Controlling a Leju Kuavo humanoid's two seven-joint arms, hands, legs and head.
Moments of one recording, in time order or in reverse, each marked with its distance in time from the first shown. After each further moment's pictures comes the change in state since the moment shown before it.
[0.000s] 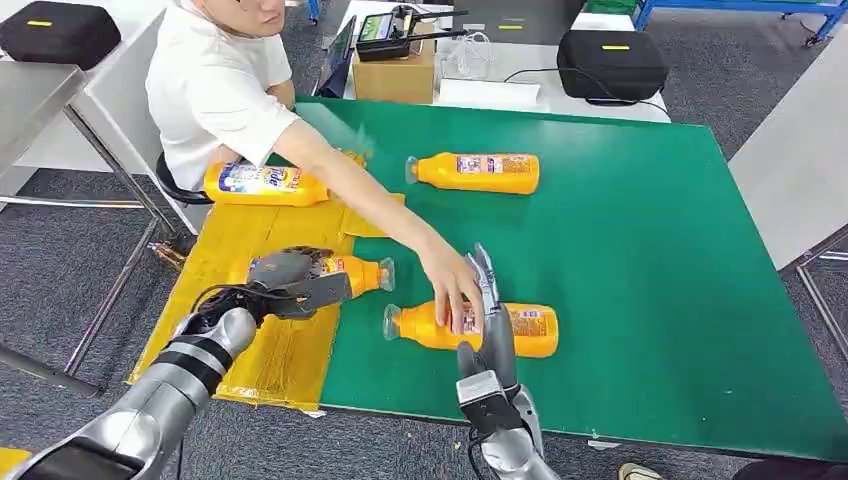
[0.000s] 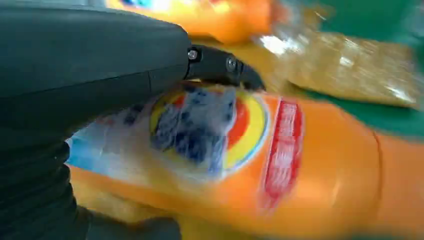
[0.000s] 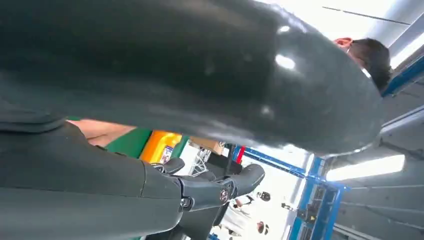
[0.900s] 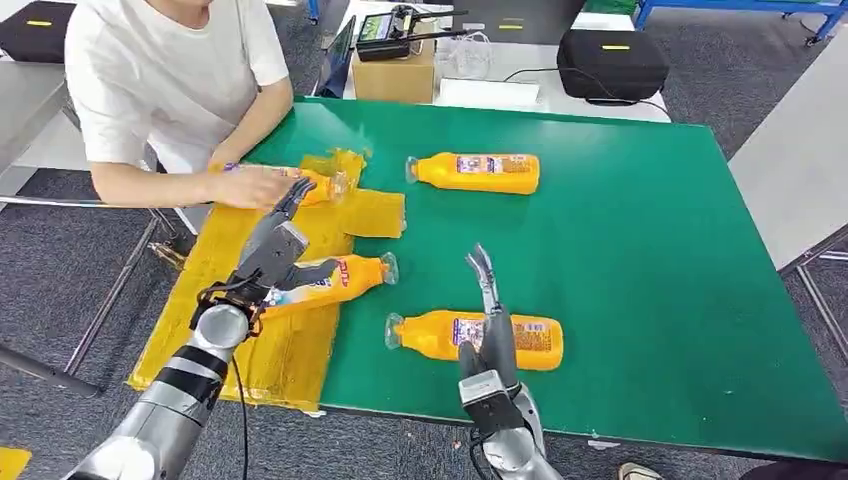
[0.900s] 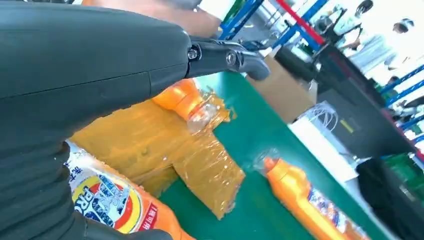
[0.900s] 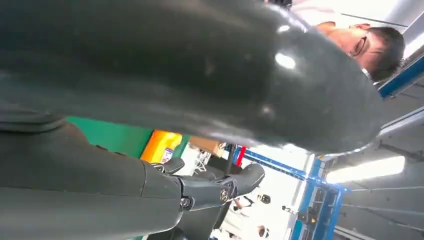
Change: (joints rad) left arm 0.119 -0.058 0.130 -0.284 0.429 0.214 -0.177; right arm -0.005 -0.015 0.018 0.000 -0.020 -0.003 0.000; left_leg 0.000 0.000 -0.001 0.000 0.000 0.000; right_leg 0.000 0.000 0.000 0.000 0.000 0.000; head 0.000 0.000
